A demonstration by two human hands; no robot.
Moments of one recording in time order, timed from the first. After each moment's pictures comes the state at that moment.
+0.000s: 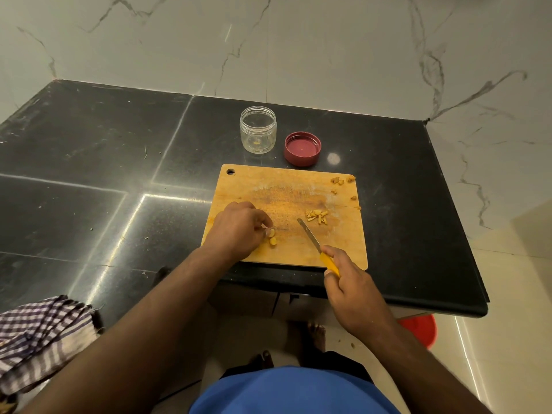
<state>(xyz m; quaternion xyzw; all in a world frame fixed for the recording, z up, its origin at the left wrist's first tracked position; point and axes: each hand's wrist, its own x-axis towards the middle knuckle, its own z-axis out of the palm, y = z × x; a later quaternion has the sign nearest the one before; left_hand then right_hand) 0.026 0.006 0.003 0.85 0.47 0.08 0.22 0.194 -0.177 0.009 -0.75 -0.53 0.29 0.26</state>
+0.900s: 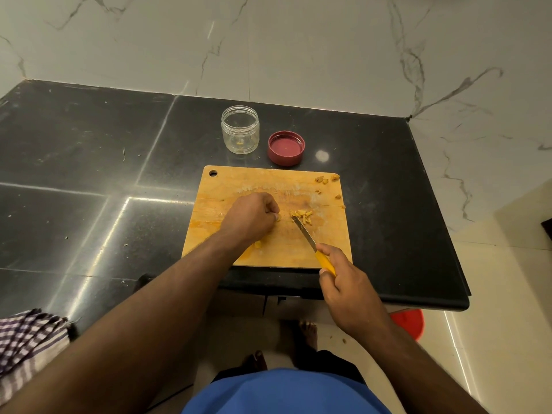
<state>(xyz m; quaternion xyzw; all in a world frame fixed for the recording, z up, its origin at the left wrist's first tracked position) 0.088 0.021 0.005 0.79 0.51 0.08 0.34 0.209 -0.182 0.013 -0.77 -0.50 0.30 0.27</state>
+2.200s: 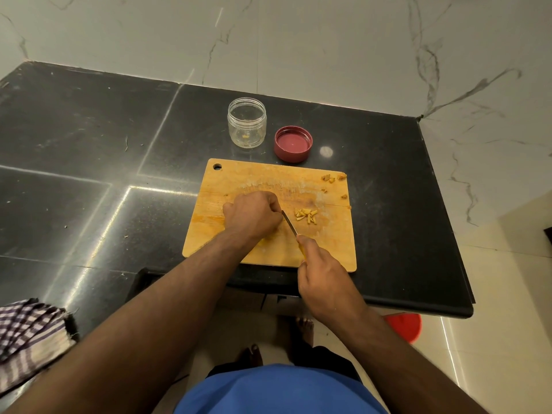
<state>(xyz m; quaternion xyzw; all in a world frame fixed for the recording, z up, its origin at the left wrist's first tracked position) 0.094 0.020 -0.003 0.78 0.57 0.06 0.26 0.186 -0.146 0.003 -0.76 -0.57 0.24 0.22</state>
